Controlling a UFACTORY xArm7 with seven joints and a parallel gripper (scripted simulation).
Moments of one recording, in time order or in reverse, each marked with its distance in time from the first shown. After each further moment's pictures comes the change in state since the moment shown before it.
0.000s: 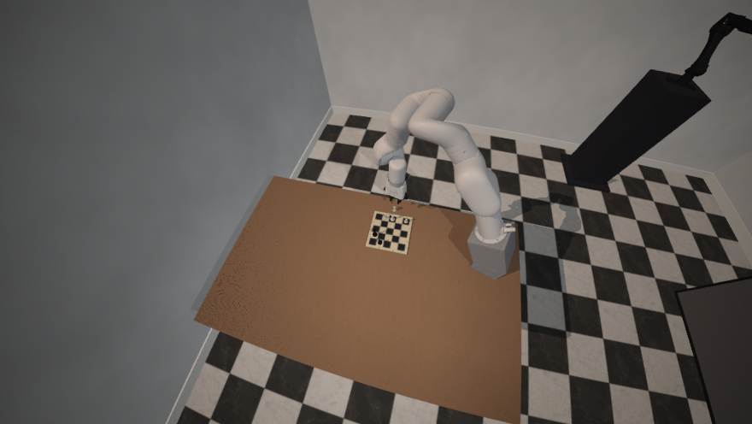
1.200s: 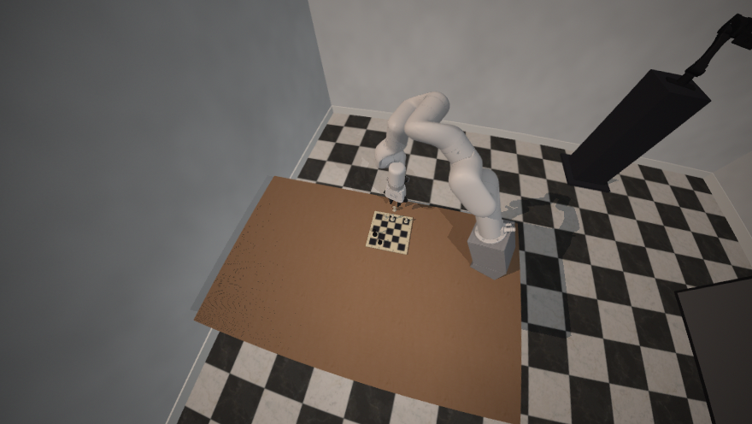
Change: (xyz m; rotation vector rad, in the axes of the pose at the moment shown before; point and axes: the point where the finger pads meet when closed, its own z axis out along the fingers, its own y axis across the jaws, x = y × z) arm 0.000 0.000 0.029 -0.002 0.003 0.001
